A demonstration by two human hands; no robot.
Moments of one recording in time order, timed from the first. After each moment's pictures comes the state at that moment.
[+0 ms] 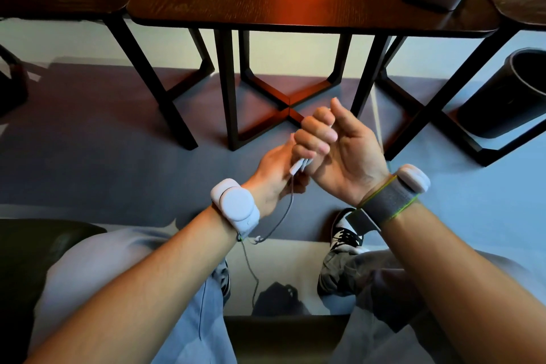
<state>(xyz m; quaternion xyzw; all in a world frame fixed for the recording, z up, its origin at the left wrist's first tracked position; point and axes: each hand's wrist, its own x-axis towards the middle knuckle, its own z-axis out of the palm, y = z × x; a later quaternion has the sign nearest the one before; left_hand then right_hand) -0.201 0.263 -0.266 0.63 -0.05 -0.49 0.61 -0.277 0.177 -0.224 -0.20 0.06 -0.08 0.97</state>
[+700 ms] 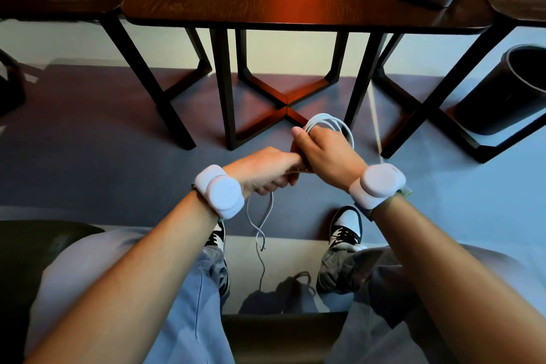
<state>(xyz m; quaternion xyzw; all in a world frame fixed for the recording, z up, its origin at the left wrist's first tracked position) -0.175 0.270 -0.250 0.74 -0.26 -0.55 0.30 -0.272 0.160 -0.247 -0.88 0.26 -0.06 0.39</state>
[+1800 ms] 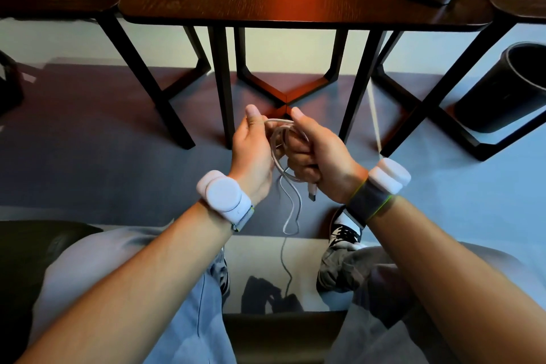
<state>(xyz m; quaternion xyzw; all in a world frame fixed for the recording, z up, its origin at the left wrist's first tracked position) -0.182 0.257 -0.265 0.59 -0.05 -0.28 0.75 -0.271 0.183 -0.234 -0.54 0.22 -0.03 0.81</state>
